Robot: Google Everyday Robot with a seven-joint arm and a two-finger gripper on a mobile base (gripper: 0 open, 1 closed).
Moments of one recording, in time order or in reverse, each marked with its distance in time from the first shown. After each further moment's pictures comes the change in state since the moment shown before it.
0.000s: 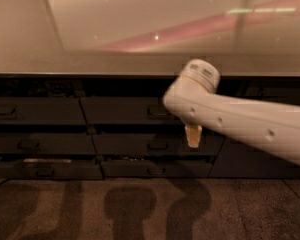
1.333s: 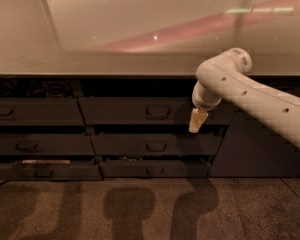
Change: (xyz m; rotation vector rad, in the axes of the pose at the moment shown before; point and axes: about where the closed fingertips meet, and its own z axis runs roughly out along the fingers) arm -0.005 -0.052 0.056 -0.117 -0.266 0.101
